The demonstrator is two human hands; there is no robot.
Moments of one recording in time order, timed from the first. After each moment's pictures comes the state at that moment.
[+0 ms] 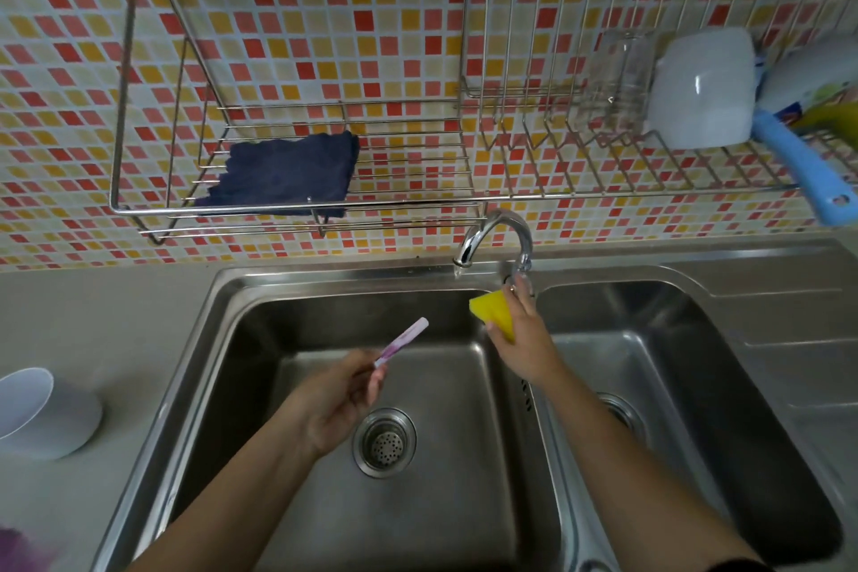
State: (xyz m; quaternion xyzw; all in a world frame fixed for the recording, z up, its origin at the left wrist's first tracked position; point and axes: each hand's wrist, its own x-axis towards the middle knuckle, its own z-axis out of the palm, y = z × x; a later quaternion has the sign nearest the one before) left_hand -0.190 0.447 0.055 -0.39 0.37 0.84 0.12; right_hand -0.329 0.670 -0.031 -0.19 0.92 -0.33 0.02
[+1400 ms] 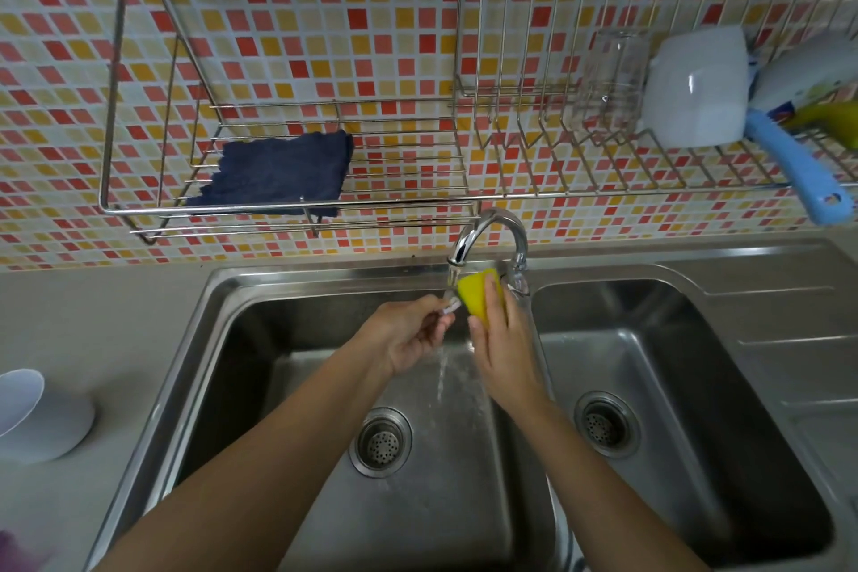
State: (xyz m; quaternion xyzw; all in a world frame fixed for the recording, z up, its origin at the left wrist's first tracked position) left_hand -0.262 0.502 0.084 -0.34 0.48 0.80 0.14; right_hand -0.277 0.641 0.009 -0.19 0.91 -0.34 -0.12
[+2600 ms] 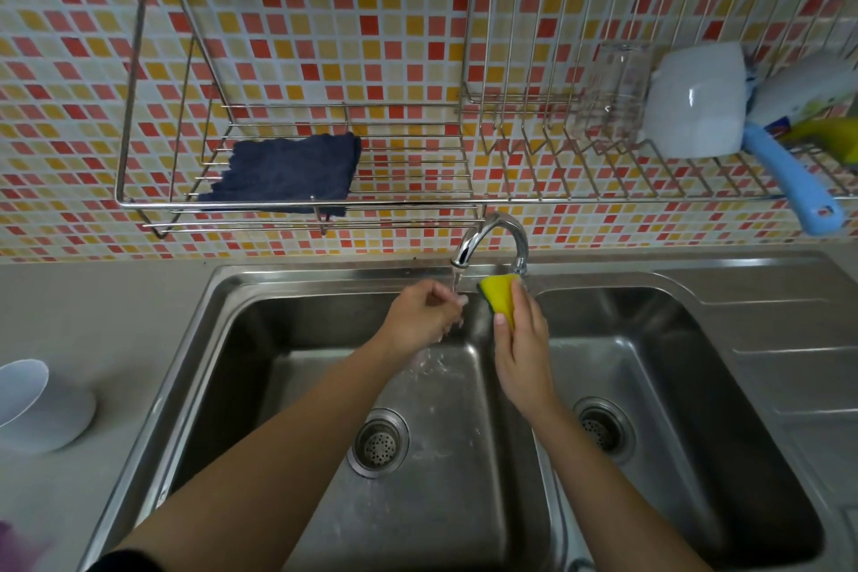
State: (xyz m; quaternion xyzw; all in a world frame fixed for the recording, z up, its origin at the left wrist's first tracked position) left_hand -0.266 0.504 0.067 -0.15 0.77 0.62 0.04; right_hand -0.276 0.656 0.010 -0.14 0.88 -0.45 -0.10
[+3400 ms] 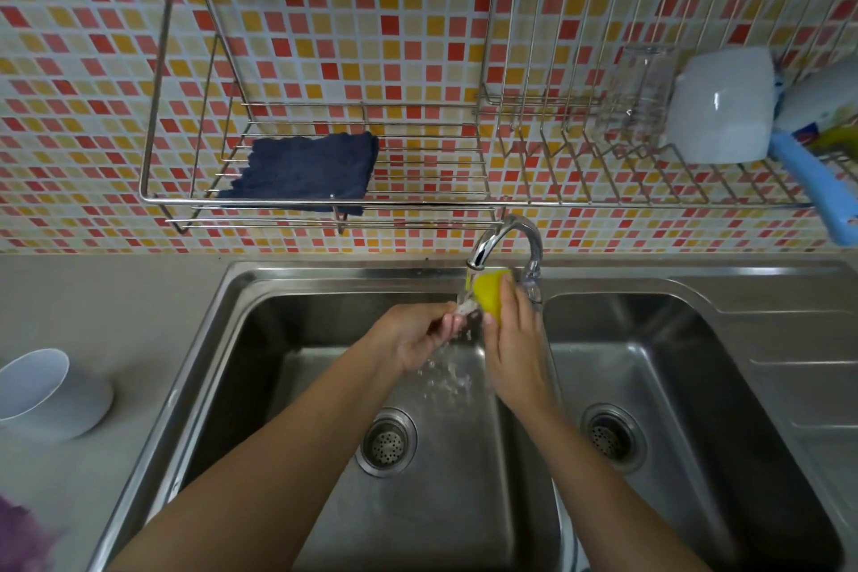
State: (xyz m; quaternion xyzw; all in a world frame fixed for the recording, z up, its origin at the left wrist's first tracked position) left_hand -0.262 0.493 0.078 -0.33 0.41 0.83 0.15; right_hand -0.276 0.633 0.018 -0.16 0.93 -0.33 -0.11
